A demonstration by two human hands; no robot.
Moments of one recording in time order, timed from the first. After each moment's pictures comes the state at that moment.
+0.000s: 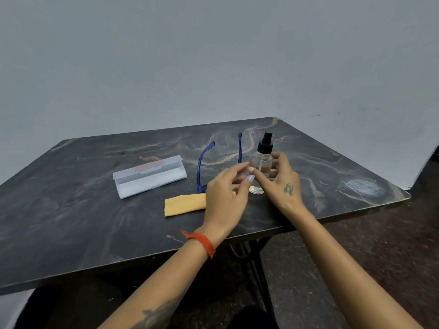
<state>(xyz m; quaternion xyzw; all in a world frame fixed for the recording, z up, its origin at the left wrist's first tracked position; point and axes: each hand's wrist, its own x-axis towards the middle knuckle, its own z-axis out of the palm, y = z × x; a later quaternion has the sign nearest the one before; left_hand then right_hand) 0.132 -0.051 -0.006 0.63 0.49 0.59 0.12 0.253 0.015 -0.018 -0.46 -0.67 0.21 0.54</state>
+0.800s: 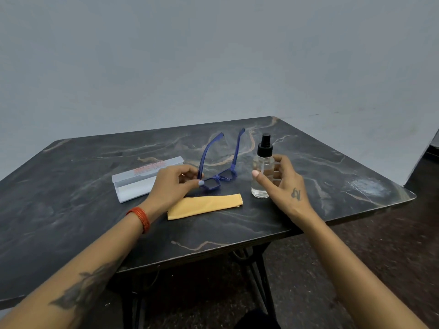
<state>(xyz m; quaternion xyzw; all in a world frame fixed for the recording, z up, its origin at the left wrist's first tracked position) 0.007 -0.024 0.000 0.67 0.59 0.43 0.15 0.253 0.008 -0.021 -0.45 -0.69 0.24 0.51</state>
